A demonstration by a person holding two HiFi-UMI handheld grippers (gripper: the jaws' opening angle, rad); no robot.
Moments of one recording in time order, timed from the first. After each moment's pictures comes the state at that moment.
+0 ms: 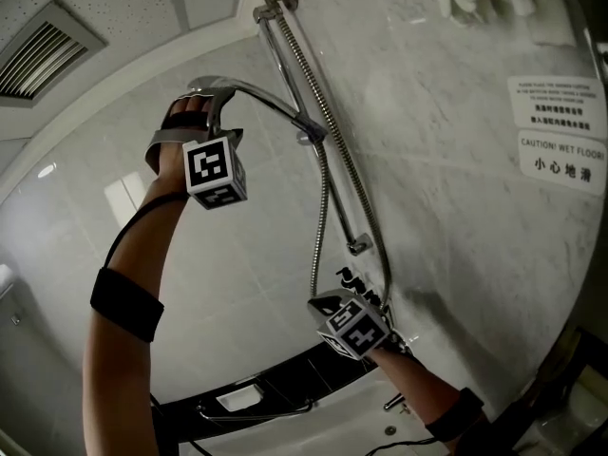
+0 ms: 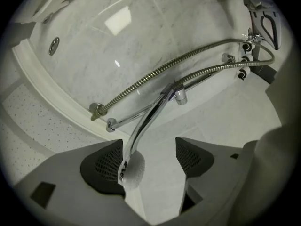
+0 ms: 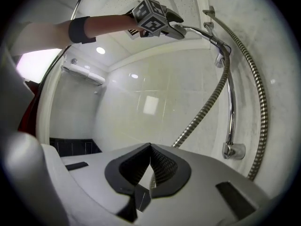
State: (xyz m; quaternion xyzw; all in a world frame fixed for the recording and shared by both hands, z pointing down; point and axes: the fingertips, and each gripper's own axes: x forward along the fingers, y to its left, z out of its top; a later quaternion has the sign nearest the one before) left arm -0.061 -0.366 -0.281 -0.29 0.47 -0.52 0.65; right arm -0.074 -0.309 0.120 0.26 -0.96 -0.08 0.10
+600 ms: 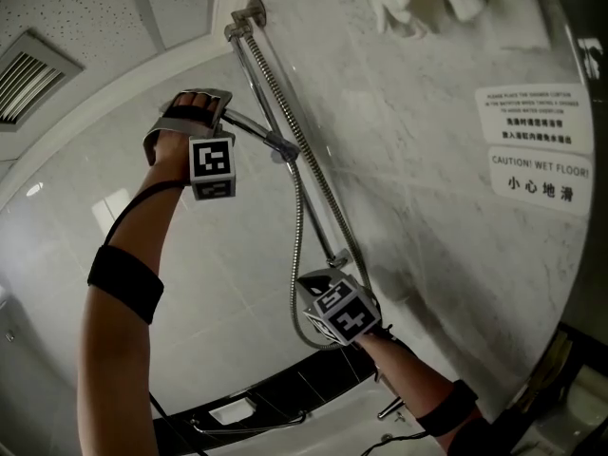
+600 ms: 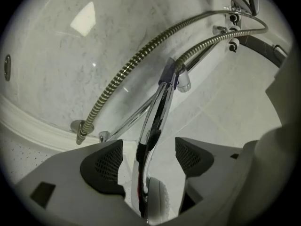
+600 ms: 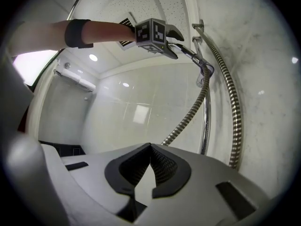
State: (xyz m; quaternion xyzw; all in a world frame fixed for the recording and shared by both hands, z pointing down) left arm -0.038 -0.424 -0.298 -0.18 0.41 -0.60 0.66; right arm -0.030 -0.352 0.047 0.30 -0.95 -0.10 0.05
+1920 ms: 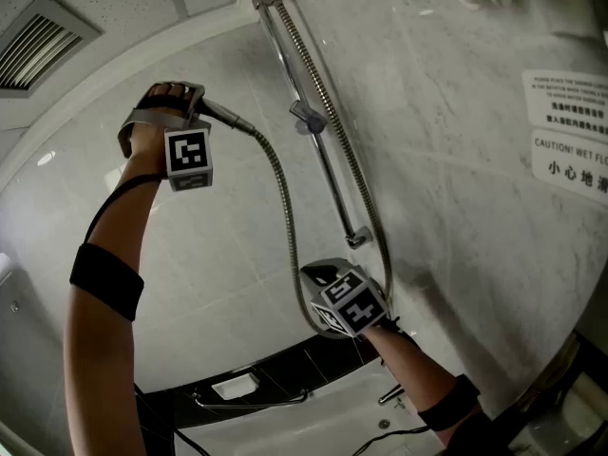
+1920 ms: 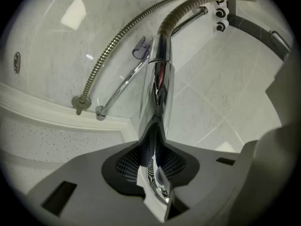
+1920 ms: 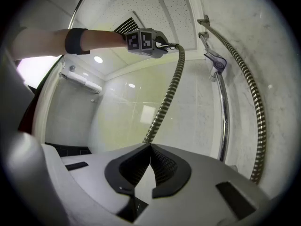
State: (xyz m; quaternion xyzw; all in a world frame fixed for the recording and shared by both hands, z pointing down) left arm -0.130 -0.380 -0.316 -0.09 0.45 -0.62 0.64; right arm -0.065 -0.334 0.062 0.26 -0.96 -0.09 0.04
